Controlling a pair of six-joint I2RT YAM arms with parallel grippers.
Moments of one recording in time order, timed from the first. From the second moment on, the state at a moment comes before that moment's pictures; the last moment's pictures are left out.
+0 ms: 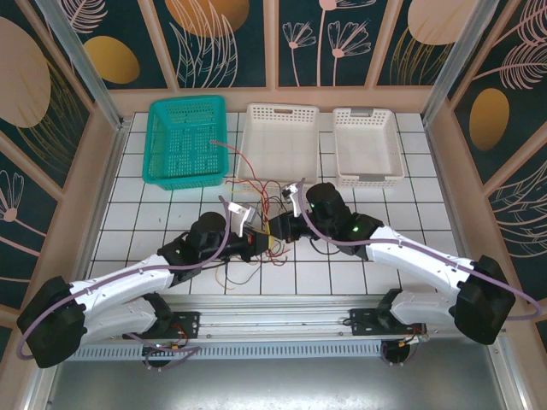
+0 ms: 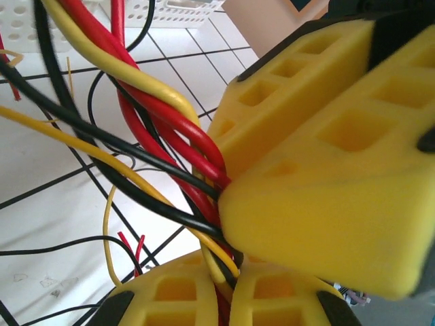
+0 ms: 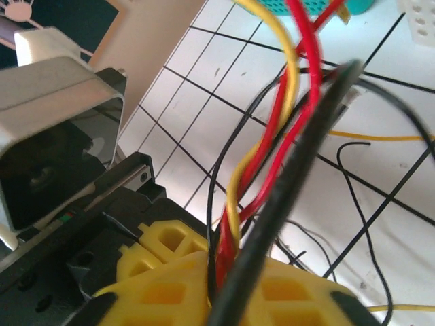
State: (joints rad) left arm -0.86 1.06 0.48 0.19 0.33 -0.63; right arm 0.87 1.19 0.79 -0.12 -0.38 0.55
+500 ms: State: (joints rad) left arm -0.86 0.95 0.48 0.18 0.33 -0.61; right arm 0.87 1.12 0.79 -0.16 -0.29 0.54
